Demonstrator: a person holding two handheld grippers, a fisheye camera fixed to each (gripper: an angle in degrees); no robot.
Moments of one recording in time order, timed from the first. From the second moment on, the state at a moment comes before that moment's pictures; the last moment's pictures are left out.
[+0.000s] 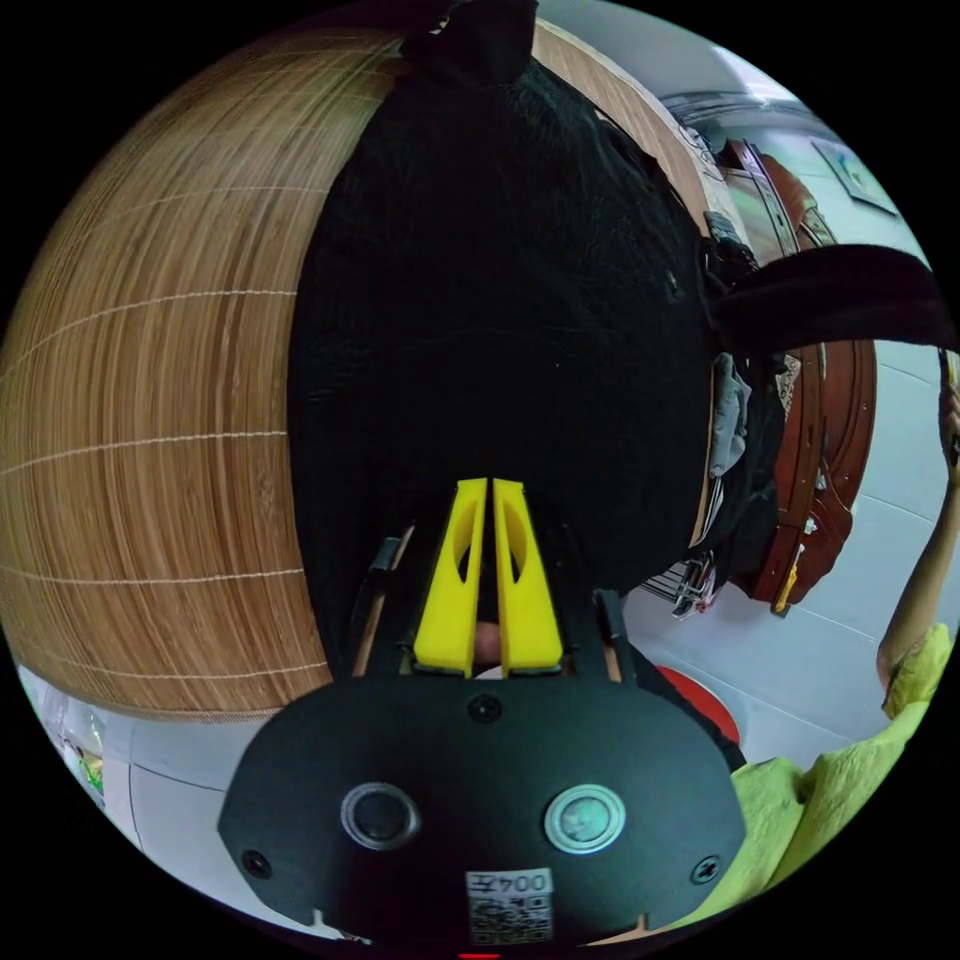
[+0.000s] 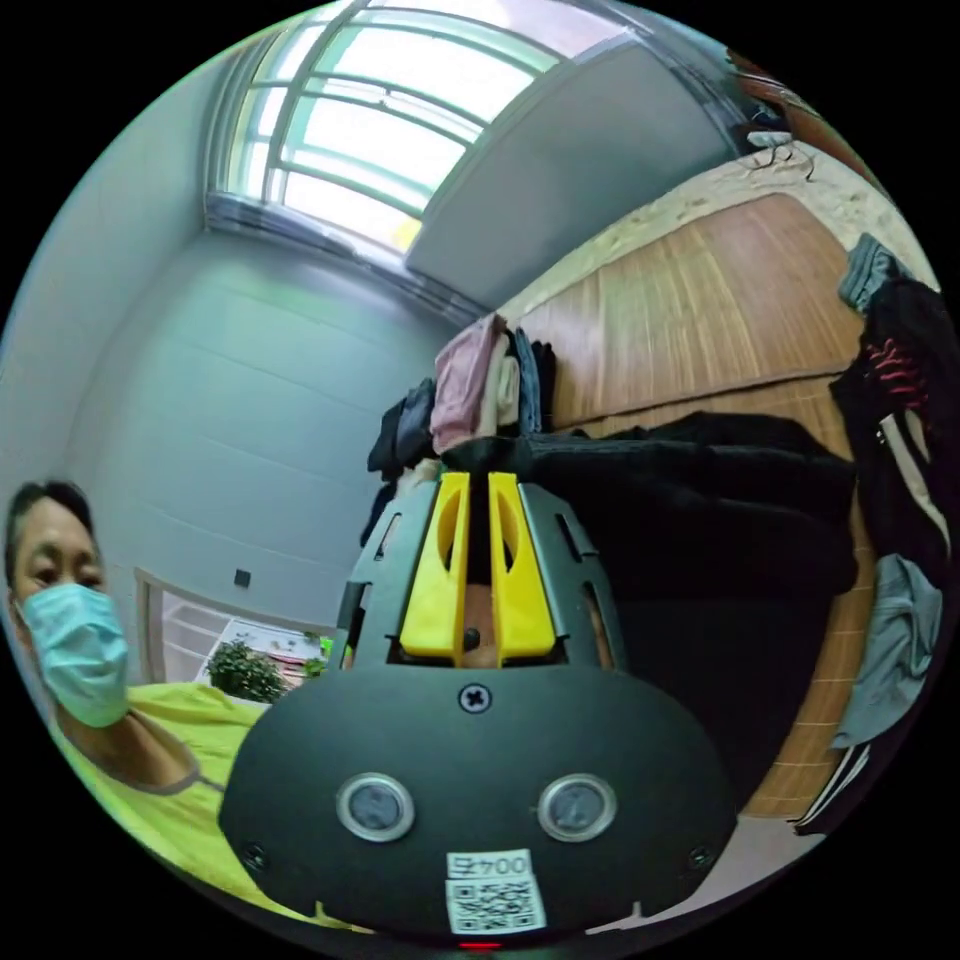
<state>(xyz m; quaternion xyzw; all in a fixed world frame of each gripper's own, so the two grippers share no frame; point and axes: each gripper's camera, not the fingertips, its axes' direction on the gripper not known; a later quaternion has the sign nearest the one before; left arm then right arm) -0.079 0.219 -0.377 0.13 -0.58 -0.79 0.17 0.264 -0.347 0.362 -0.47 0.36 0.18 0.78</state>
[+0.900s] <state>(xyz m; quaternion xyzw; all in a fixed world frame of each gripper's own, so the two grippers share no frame) -0.091 0.311 -0.404 0.03 -0.63 -0.74 0.24 0.364 -0.277 0.201 -0.49 0.67 0.06 0.55</state>
